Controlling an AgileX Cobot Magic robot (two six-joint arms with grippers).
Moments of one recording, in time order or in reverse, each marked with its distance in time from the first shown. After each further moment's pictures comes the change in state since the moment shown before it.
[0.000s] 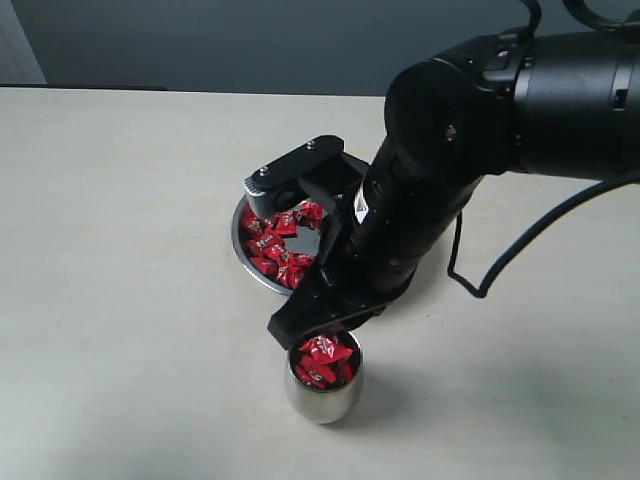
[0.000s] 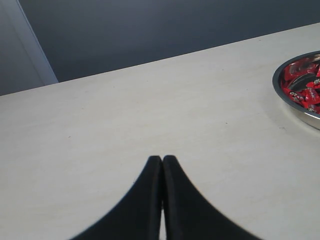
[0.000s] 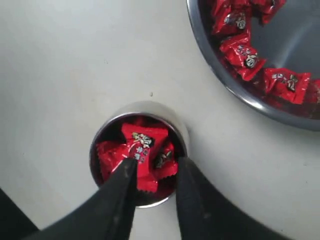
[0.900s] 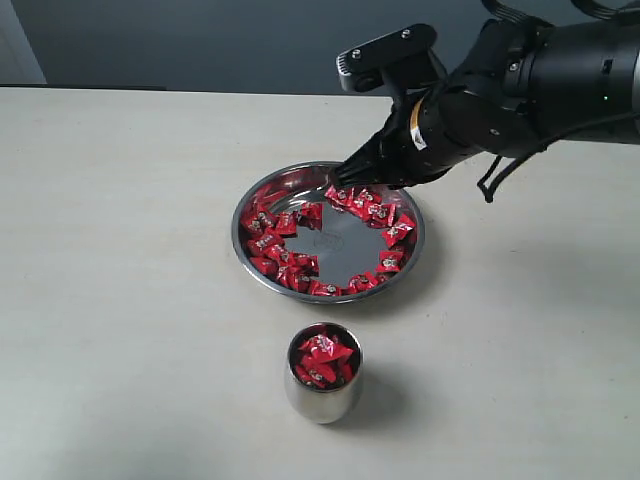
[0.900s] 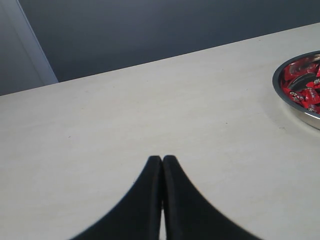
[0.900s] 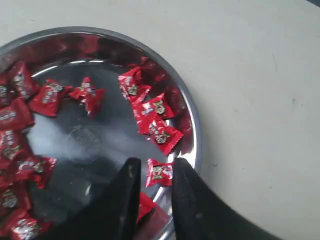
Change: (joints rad) left arm 0.000 0.000 0.000 0.000 0.000 0.000; right arm -0.213 0.076 0.000 -0.677 -0.392 0.601
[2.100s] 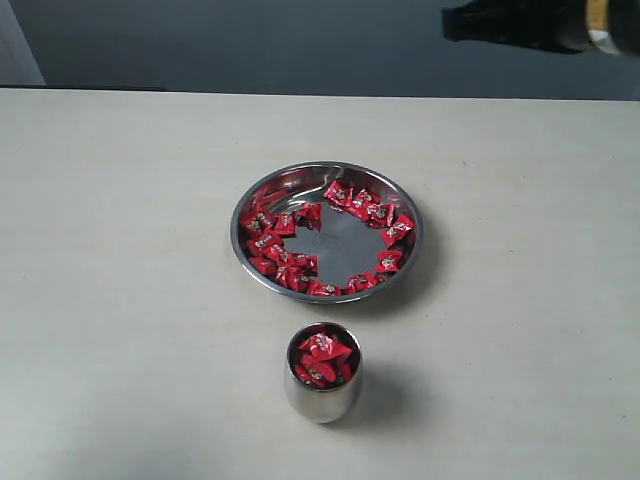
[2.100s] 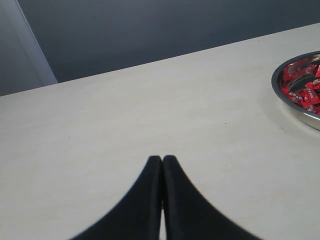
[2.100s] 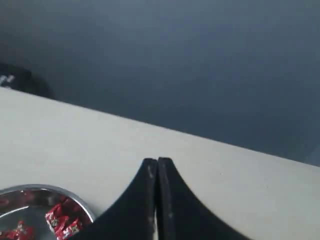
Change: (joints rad) left arm 0.000 0.000 0.000 0.000 0.000 0.000; right arm -0.103 -0.444 0.142 -0.613 -0.051 0.560
